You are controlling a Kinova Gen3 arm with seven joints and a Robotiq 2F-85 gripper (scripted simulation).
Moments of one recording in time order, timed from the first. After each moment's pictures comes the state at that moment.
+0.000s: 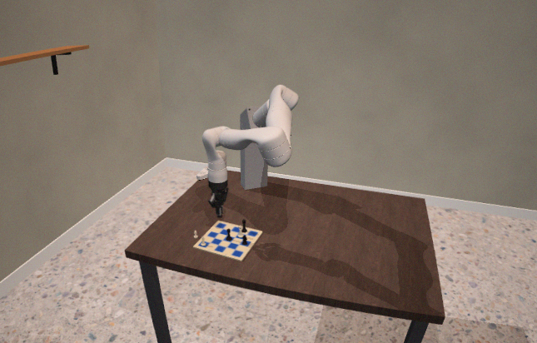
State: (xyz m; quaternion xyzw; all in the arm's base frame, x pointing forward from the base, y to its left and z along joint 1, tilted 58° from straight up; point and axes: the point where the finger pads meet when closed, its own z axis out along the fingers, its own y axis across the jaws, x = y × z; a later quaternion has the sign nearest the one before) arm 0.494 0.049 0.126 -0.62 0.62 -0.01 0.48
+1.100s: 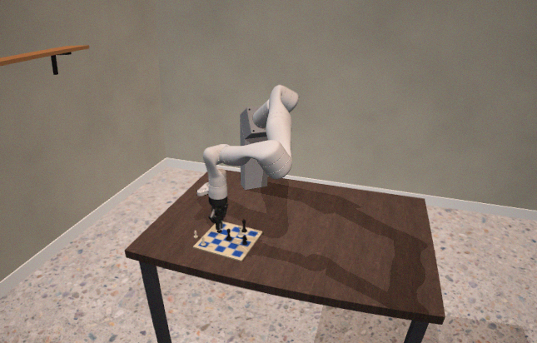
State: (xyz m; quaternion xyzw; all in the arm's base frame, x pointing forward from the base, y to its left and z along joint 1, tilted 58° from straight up) arm 0.541 0.088 0.090 -0.61 0.62 -0.01 0.49
